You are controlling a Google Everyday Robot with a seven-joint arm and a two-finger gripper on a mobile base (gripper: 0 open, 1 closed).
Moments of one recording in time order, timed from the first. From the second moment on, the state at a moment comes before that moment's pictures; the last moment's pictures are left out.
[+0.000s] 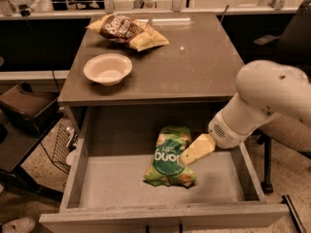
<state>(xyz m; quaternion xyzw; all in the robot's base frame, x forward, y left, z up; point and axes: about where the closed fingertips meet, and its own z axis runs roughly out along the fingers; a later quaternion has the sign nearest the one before) 0.447 -0.146 0.722 -0.26 0.95 0.15 0.06</state>
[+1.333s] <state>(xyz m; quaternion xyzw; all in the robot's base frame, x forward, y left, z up) 0.474 -0.051 0.661 -0.27 0.91 0.26 0.16</state>
